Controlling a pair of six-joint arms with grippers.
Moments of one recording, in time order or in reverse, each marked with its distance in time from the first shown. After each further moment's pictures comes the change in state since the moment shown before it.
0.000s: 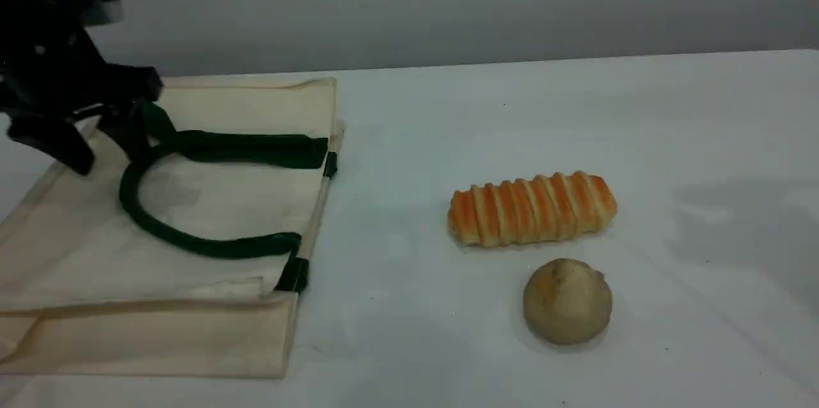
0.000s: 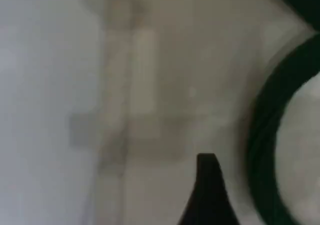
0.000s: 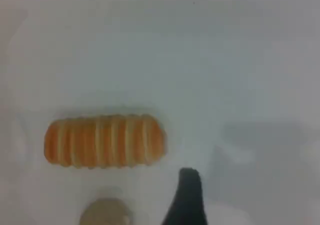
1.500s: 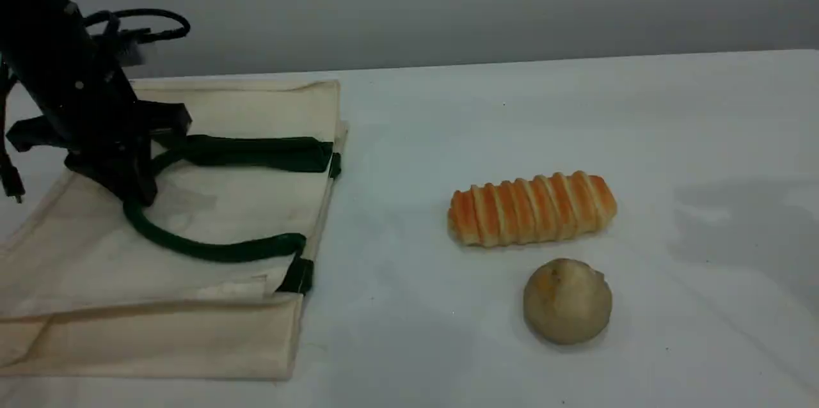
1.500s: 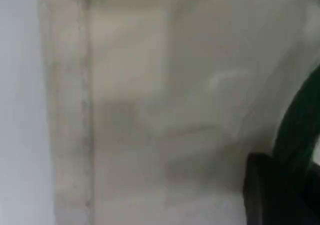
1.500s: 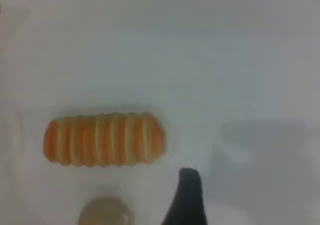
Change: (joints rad) left arm -0.019 0.099 -0.058 -0.013 0.053 0.009; right arm 0.000 0.000 0.000 0.000 0.005 -0.005
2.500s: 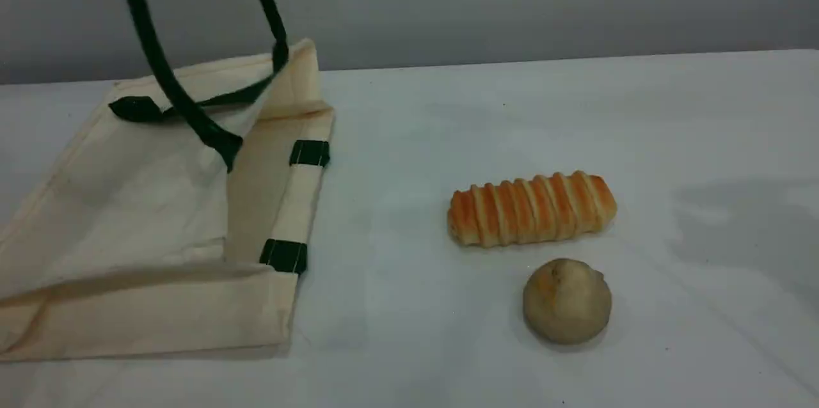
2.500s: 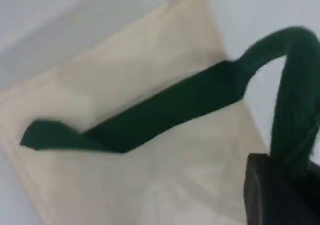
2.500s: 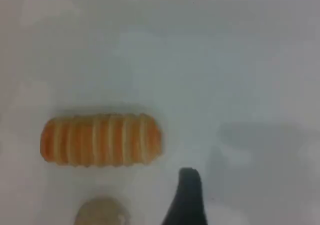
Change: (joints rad) left arm -0.036 -0.170 -0.577 -0.198 0.500 0.404; right arm -0.001 0.000 0.000 -0.003 -0.004 -0.017
